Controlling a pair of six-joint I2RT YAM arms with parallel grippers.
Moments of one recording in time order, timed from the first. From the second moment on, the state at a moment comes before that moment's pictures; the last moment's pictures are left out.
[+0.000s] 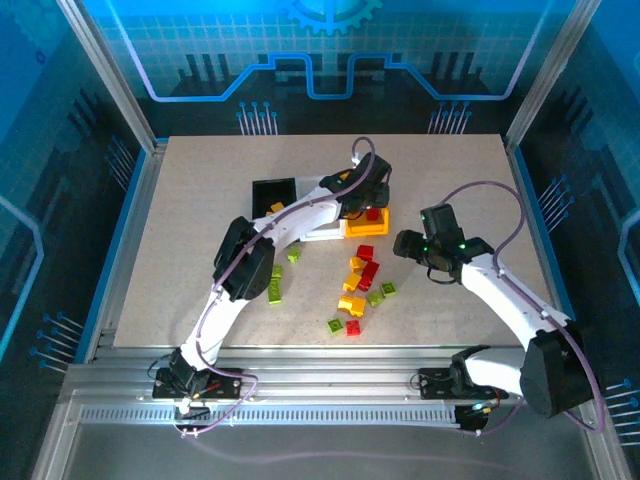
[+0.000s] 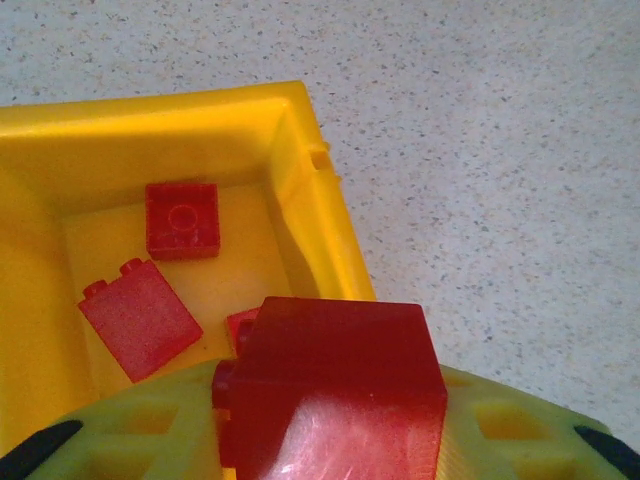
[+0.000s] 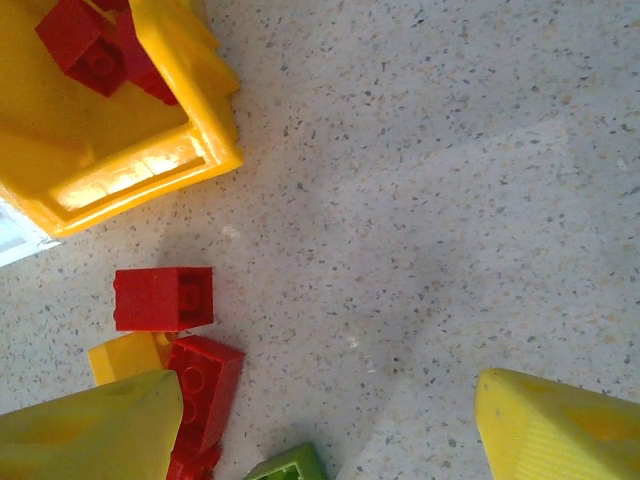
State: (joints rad) left arm -0.72 2.34 2.11 -0.57 -0.20 -0.62; right arm 0.30 1.20 0.80 -0.56 0.05 0.60
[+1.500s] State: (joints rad) left arm -0.78 1.95 1.71 -0.49 -0.13 -0.64; right arm 0.27 1.23 0.78 -0.57 -0.02 0.59
